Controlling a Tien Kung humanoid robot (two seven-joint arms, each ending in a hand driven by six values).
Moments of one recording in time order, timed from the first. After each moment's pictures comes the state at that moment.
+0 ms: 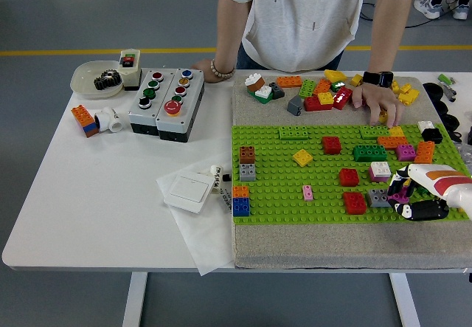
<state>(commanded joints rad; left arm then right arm) -0.18 0.22 -0.22 -0.34 0.56 0.21 0.20 0.19 -0.75 1.04 1.63 -1.82 0.16 -0.15</state>
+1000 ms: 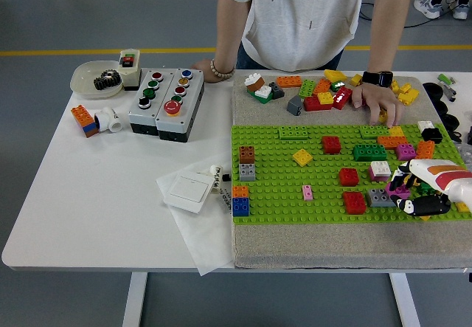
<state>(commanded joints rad) -0.18 0.22 -0.21 -0.34 0.55 0.22 0.19 0.22 -0.76 1.03 1.62 -1.81 0.17 -0.15</state>
